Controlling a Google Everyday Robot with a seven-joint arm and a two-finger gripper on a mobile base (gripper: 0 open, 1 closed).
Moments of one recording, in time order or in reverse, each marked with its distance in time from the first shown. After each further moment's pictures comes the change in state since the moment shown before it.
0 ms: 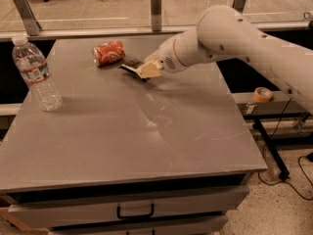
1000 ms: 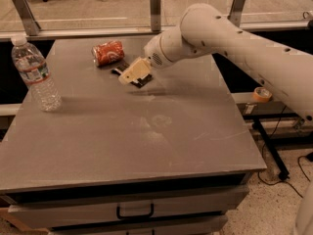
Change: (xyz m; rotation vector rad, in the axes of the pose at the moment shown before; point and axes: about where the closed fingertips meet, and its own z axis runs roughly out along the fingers) arm -0.021 -0.005 0.041 -0.027 -0.008 -0.018
